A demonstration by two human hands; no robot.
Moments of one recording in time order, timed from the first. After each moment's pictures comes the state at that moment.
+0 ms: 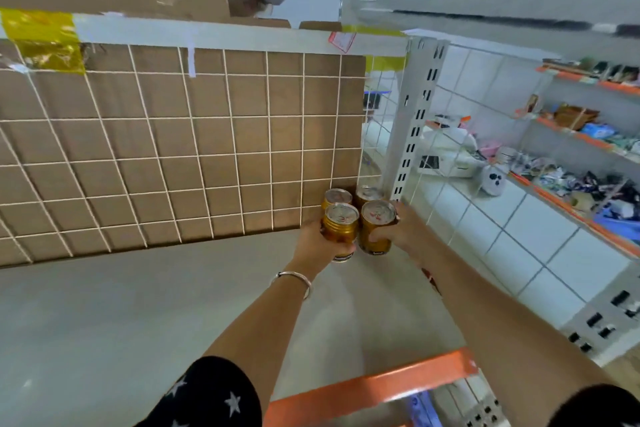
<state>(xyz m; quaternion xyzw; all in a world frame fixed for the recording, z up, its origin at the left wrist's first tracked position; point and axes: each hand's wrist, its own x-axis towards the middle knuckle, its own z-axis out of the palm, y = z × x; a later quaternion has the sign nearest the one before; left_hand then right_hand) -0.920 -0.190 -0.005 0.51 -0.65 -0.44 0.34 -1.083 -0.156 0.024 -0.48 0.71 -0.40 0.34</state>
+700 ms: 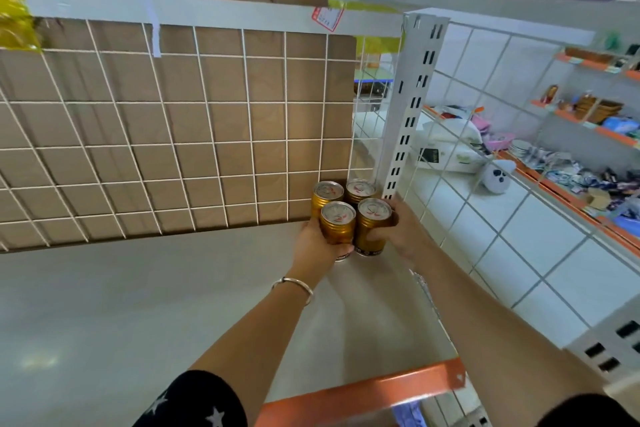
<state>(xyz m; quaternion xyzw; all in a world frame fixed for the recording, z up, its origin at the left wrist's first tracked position) -0.960 -0.198 -0.027 0.56 -0.65 -0.40 0.32 -1.121 -0.172 -0.007 -0.44 0.64 -0.48 0.42</state>
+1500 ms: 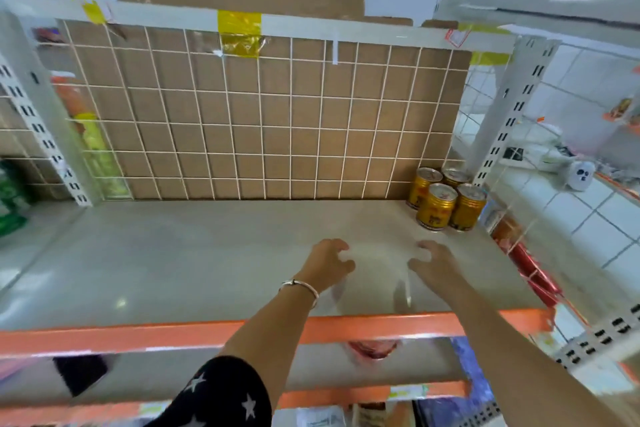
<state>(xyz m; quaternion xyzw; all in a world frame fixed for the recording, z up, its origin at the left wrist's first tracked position) -0.742 -0.119 -0.035 0.57 -0.73 -0.34 0.19 -0.951 -0.079 -0.026 -0.48 0.79 -0.28 0.26</state>
